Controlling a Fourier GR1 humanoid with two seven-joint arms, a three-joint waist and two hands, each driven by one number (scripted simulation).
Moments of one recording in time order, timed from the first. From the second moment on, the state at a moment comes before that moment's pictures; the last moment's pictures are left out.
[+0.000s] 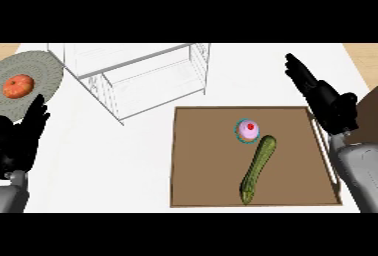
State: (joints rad) left arm -0.12 0.47 0.02 -1.36 0.13 0.21 0.16; right arm -0.40 -0.45 0.17 -1.40 -0.13 0.03 0.06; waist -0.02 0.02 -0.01
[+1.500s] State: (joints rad) left arm -0.04 0.31 -0.03 -1.37 0.26 0.10 0.25; right arm 0.18 -0.53 0.15 -2.25 0.31 -0.38 0.92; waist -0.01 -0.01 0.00
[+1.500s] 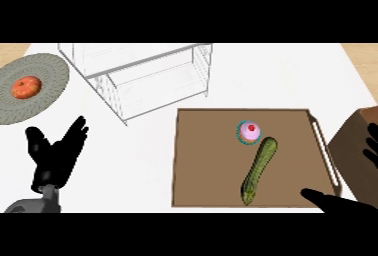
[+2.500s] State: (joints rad) left arm -0.06 0.28 -0.05 -1.37 0.23 0.09 0.25; right arm -0.31 -0.31 0.26 -1.84 0.62 -0.18 1.25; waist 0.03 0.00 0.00
